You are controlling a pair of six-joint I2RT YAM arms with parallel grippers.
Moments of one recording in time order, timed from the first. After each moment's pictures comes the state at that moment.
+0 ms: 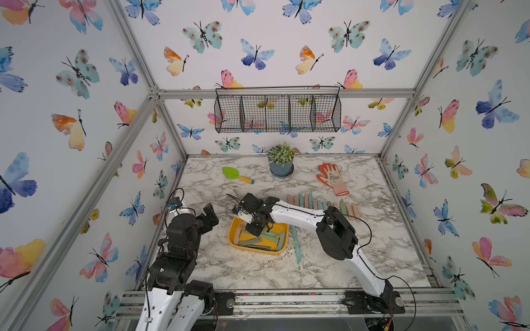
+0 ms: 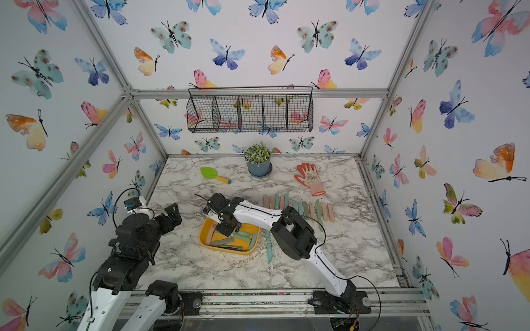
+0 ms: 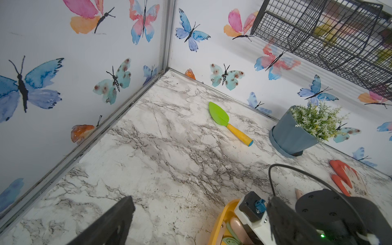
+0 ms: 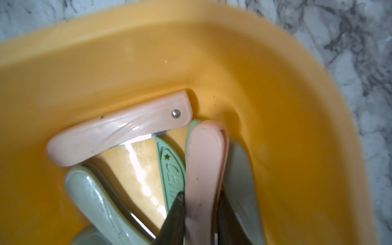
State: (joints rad) left arm -0.22 0.52 0.72 -0.62 -0.34 -0.47; right arm 1.06 2.35 1.93 -0.77 -0.03 -0.13
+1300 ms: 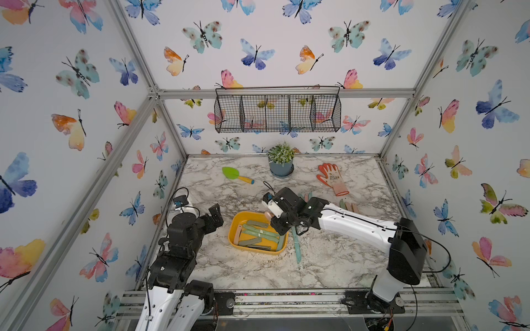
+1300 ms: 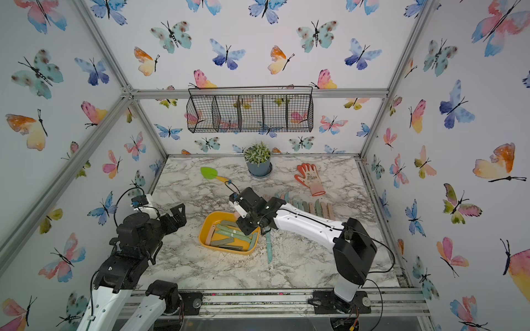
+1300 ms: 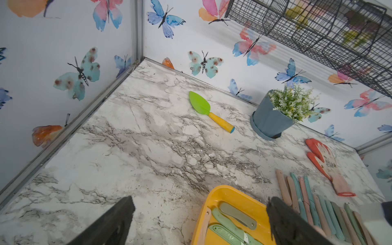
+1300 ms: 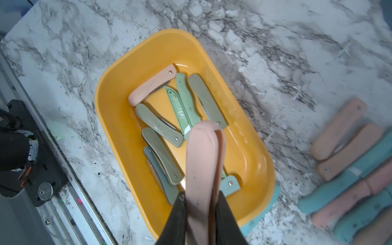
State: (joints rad) left arm -0.22 0.53 0.72 -0.60 -0.18 -0.43; right arm 0.97 1.64 1.29 -0.62 -0.03 0.18
